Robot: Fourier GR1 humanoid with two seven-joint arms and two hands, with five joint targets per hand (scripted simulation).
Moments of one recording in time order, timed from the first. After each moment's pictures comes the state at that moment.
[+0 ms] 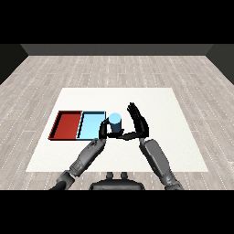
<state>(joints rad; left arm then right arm) -0.50 0.01 -0.48 -1.01 0.30 0.58 -0.49 -0.35 -0.07 0.32 -1.56 -0.26 -0.20 -0.17</state>
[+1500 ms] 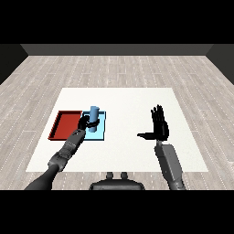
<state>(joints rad) -0.82 0.18 -0.20 -0.18 0.18 0.49 -0.28 -0.20 -0.14 0.07 -1.56 -0.37 -0.07 -0.29</state>
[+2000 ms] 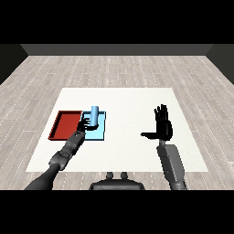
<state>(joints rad) -0.84 0.17 -0.16 -0.04 0.18 0.50 -0.22 -0.19 -0.15 0.03 -1.59 -0.41 -0.05 -0.28</state>
